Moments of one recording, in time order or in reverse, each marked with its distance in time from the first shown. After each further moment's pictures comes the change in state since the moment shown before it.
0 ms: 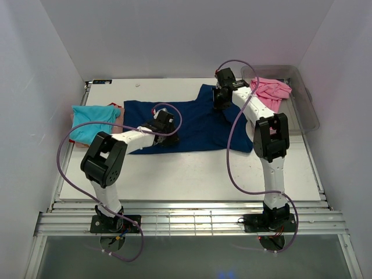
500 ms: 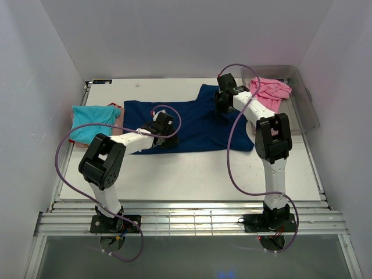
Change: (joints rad) left arm -0.005 -0.041 -0.054 0.012 0.004 -0.011; right arm -0.002 -0.009 -0.097 0.116 0.135 -0.026
